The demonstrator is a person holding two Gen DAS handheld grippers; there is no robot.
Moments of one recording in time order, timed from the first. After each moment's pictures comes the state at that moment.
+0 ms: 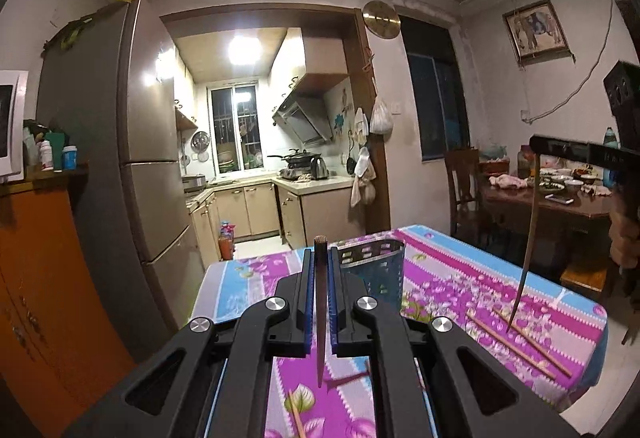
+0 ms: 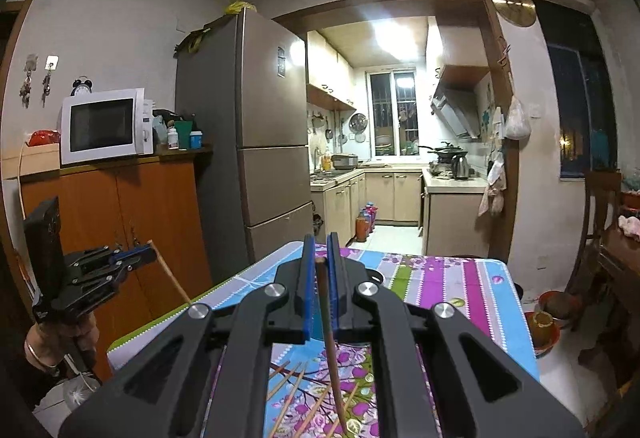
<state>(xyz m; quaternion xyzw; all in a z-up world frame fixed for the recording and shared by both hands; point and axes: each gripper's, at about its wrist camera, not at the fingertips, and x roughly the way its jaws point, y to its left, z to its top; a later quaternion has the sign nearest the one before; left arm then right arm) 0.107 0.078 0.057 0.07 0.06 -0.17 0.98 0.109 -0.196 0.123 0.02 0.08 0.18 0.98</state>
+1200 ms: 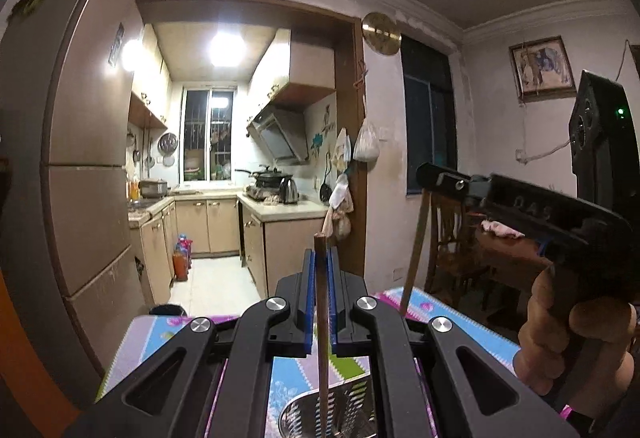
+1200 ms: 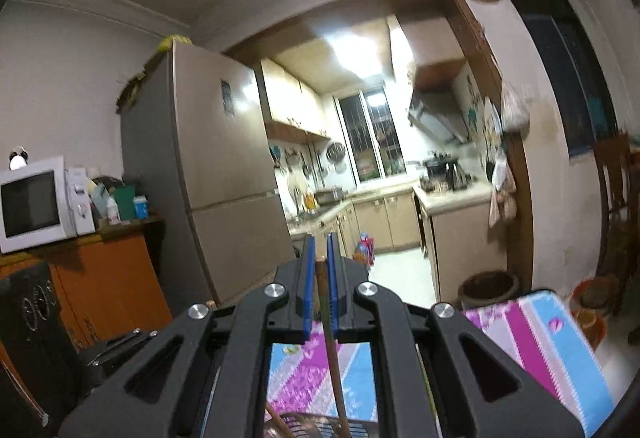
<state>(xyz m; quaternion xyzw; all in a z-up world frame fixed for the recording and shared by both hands) 0.348 -0.015 0.084 0.01 0.04 -0.23 0.97 0.355 -0.185 0.128 0.13 0.03 0.15 0.98</state>
